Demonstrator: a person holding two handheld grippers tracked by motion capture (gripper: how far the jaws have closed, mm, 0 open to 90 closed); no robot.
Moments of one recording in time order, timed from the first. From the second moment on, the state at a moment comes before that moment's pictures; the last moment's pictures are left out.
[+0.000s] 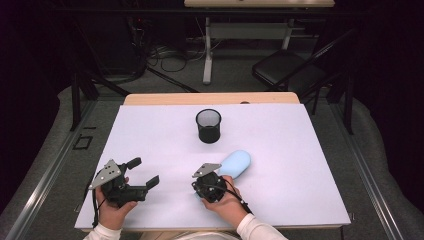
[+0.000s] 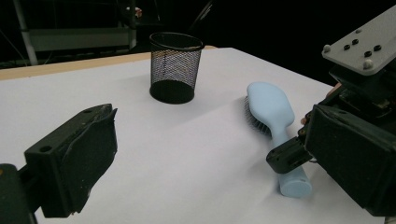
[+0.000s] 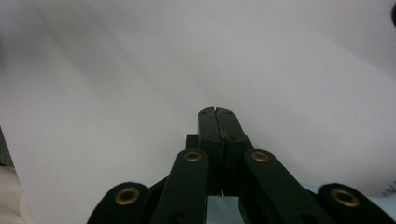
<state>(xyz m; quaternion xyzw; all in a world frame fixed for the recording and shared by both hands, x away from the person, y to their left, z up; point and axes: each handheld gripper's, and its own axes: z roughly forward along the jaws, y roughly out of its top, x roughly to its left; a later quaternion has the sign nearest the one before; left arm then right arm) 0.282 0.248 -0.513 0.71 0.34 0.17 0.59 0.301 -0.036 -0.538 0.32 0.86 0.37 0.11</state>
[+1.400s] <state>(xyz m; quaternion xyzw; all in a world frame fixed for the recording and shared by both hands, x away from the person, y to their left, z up) 0.284 0.249 -0.514 0.71 0.34 0.17 0.59 0.283 -0.025 -0.543 0.27 0.91 0.29 0.12</state>
